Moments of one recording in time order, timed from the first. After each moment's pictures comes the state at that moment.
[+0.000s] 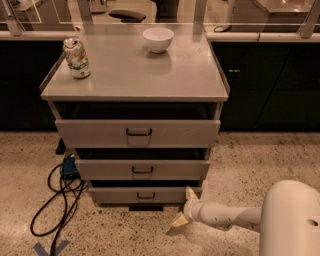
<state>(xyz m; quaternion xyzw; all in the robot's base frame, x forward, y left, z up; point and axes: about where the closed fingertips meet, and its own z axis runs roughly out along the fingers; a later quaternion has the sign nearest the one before) 0.597 -0.109 0.245 -0.51 0.78 0.04 0.37</state>
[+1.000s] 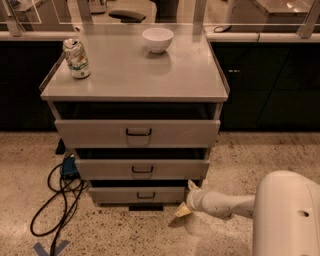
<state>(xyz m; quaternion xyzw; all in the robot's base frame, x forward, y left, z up) 0.633 -0.128 0.269 -0.50 0.79 0.02 0.37</state>
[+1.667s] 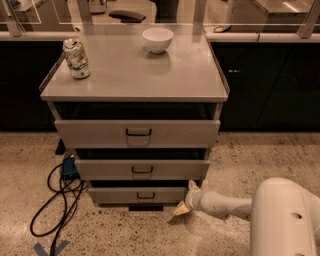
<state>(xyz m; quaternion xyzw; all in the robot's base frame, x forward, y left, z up) 0.650 -0.127 0.242 -0.48 0.79 0.03 0.38</state>
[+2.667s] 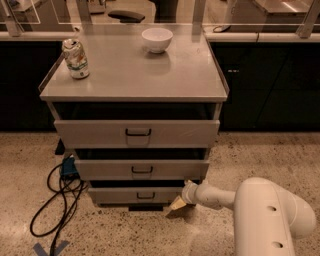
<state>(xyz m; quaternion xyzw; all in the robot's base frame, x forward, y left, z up) 0.692 -0.116 0.214 -0.48 0.79 0.04 0.36</state>
